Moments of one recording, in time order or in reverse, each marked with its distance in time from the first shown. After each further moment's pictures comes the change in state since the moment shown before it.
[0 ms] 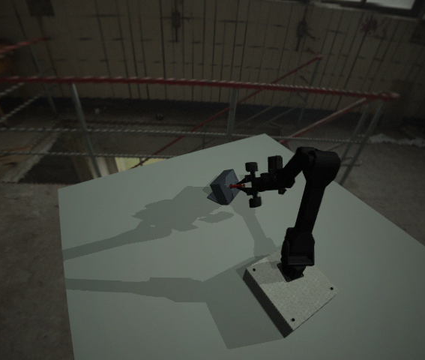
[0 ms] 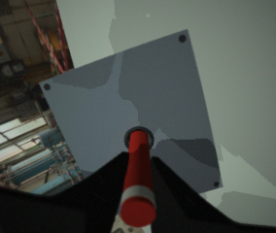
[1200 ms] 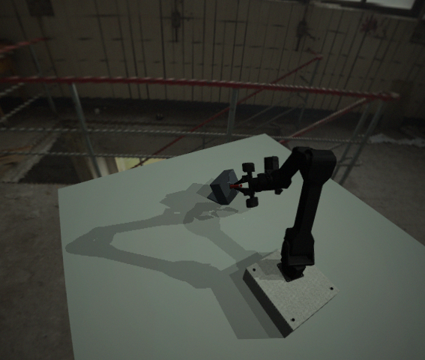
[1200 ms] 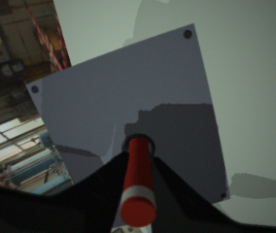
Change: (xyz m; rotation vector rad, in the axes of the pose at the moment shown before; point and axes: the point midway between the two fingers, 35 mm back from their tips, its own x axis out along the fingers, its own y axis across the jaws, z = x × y) arm 0.015 0.000 0.000 0.000 0.002 -0.001
